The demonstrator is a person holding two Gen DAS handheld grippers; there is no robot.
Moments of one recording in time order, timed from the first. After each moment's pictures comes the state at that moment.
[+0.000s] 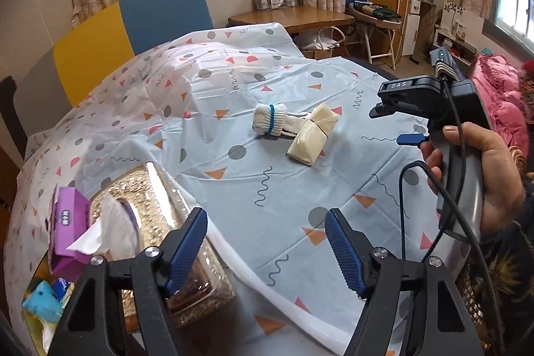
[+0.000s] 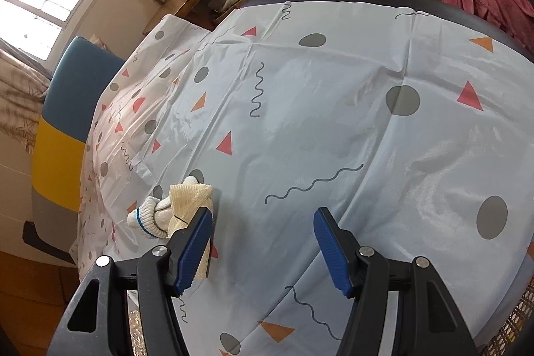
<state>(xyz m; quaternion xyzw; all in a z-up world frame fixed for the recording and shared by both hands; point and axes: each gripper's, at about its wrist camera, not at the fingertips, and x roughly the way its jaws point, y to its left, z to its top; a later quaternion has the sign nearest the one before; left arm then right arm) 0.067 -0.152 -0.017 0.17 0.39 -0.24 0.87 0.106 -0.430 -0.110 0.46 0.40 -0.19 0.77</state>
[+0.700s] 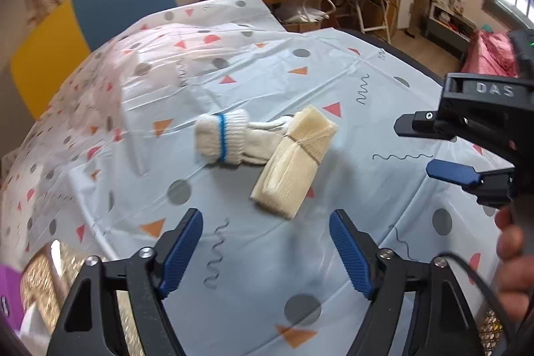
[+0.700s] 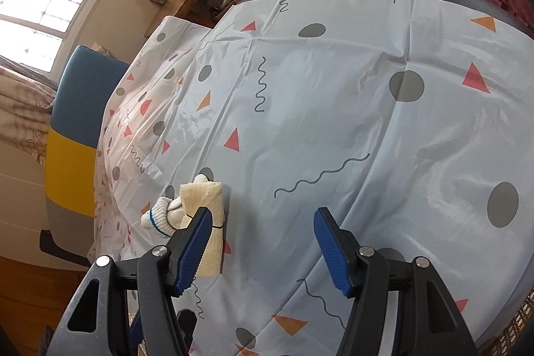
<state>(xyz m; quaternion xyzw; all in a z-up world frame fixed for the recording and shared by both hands) 0.162 -0.264 -0.082 0.21 0.43 -0.26 0.84 0.103 -0.433 -0.112 0.50 0.40 -0.17 0.75</state>
